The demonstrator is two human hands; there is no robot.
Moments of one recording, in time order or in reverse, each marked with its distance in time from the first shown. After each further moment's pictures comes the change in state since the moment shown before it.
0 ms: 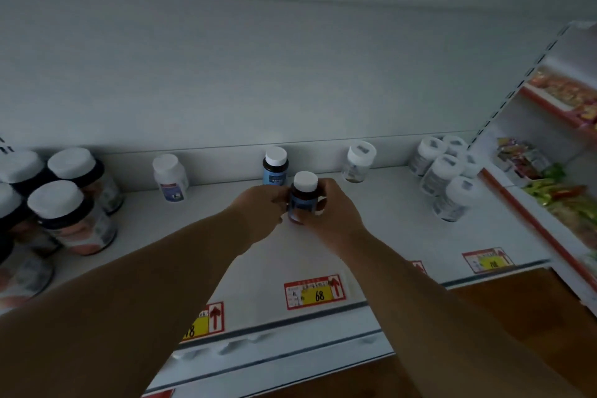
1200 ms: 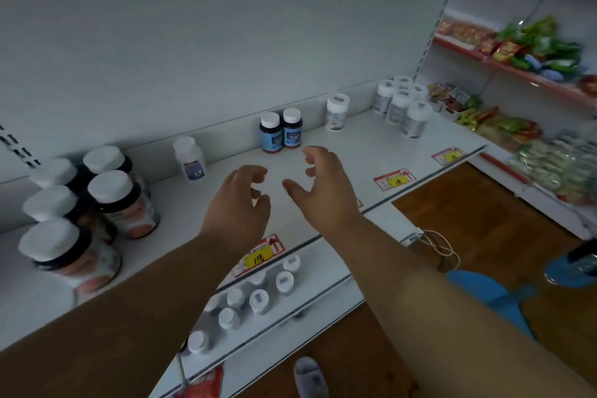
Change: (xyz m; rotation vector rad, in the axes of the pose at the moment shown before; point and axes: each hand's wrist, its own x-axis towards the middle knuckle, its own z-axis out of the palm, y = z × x) left_hand -0.102 -0.079 -0.062 0.352 0.217 0.462; right_hand -0.123 -0.071 0.078 -0.109 0.450 -0.072
